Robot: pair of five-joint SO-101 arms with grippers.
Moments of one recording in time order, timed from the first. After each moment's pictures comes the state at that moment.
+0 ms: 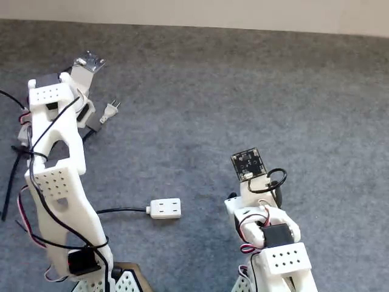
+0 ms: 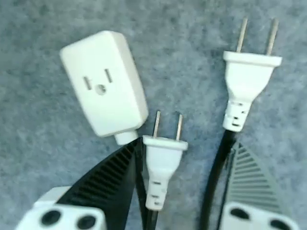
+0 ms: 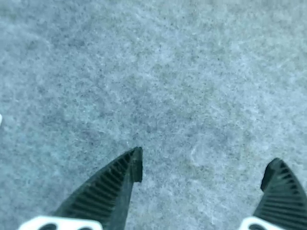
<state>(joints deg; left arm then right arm) -21.8 46.5 -34.2 71.9 -38.5 -15.7 -76.5 89.4 47.3 9.4</state>
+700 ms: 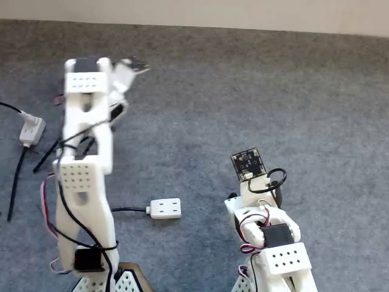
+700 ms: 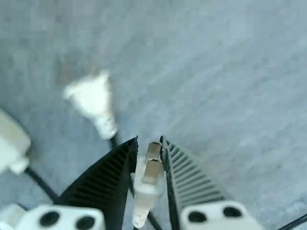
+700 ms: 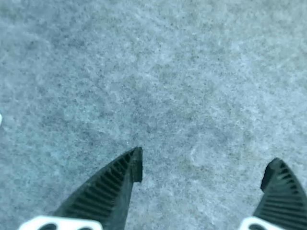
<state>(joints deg) -8.5 50.9 -53.8 100.1 -41.0 -15.7 -76.5 89.4 47.3 9.5</state>
